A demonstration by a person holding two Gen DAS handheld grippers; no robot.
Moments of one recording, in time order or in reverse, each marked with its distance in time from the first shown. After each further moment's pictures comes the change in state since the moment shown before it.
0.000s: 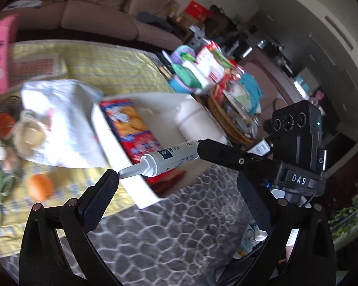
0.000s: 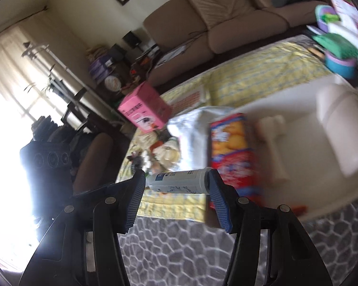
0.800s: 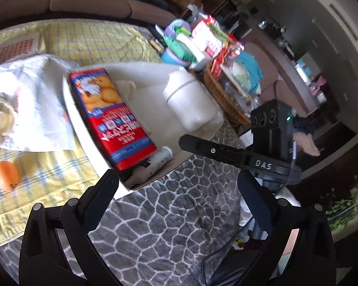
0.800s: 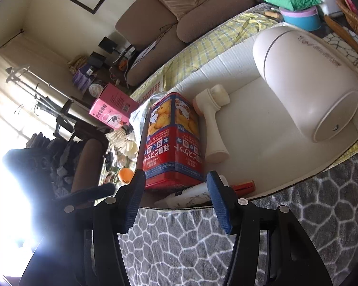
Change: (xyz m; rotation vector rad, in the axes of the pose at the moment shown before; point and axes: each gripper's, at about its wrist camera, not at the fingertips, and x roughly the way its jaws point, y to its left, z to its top) left arm 0.029 -0.017 -0.012 -0.007 0.102 -0.011; right arm -0.007 -0.081 -0.021 0.115 0.032 0.001
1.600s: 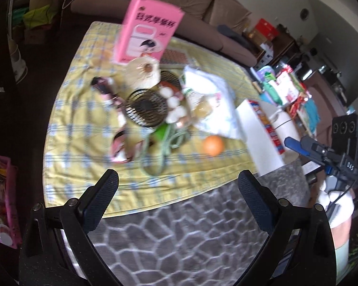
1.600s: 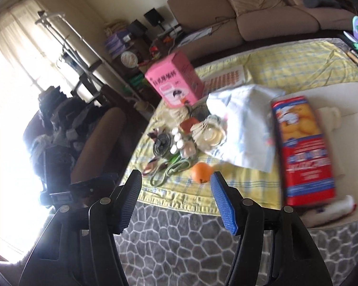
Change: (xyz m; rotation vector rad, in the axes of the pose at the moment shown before) left arm -0.179 0.194 -0.083 -0.221 -0.174 0.354; right arm 0.109 0.180 -0.032 -0.294 0.103 0.024
